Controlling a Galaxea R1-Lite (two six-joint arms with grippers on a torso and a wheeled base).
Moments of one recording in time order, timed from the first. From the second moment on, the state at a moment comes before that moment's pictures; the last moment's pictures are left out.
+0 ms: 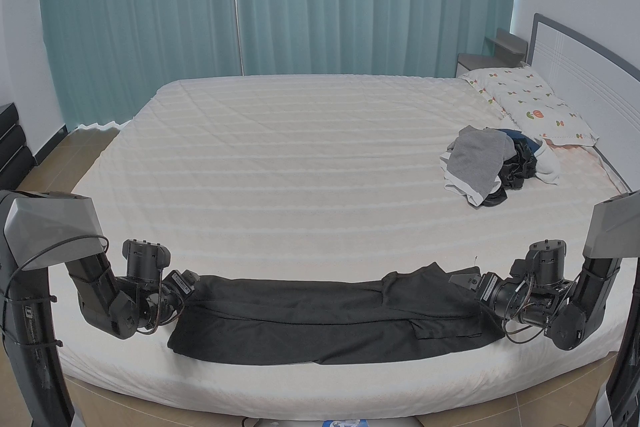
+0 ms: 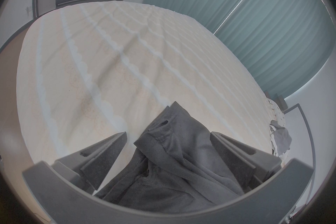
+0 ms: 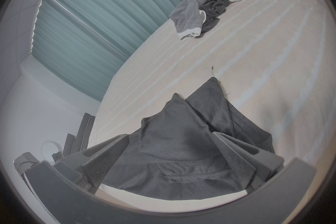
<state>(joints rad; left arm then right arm) -0.13 2.26 -0.57 -0.92 0.15 -0.87 0.20 2.16 -0.32 -1.28 0.16 0.72</state>
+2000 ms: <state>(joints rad) -0.13 2.22 -0.59 -1.02 0.25 -0.93 0.44 2.08 -0.43 -0.96 -0.03 0.92</state>
